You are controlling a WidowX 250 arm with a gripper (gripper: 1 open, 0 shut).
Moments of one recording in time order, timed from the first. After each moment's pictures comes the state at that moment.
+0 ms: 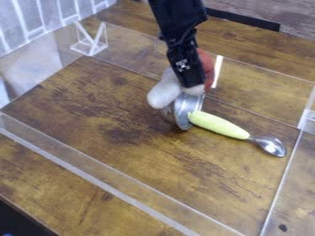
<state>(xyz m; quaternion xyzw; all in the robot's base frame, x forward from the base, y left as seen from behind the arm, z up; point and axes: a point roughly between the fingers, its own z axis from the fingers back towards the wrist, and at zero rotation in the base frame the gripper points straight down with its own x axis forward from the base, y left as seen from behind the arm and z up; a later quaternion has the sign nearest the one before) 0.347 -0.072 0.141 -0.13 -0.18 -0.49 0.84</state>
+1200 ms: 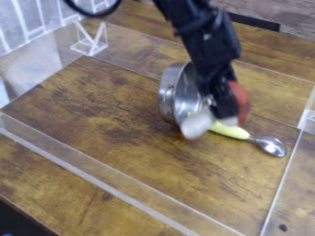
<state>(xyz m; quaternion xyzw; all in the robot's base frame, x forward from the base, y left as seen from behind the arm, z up) 0.359 -0.096 0.113 -0.19 -0.19 -0.58 0.77</state>
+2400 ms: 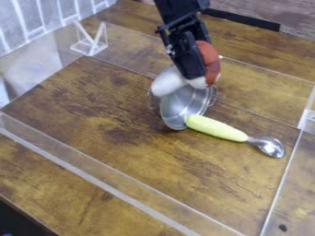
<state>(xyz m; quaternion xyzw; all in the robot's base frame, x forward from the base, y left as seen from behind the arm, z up) 0.360 -0.074 0.136 -0.22 -0.17 -0.63 0.73</state>
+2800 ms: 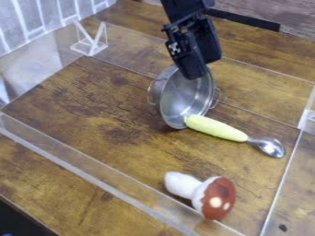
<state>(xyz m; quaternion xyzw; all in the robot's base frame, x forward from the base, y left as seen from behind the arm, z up) 0.371 -0.075 0.133 -0.23 -0.17 -0.64 0.71</state>
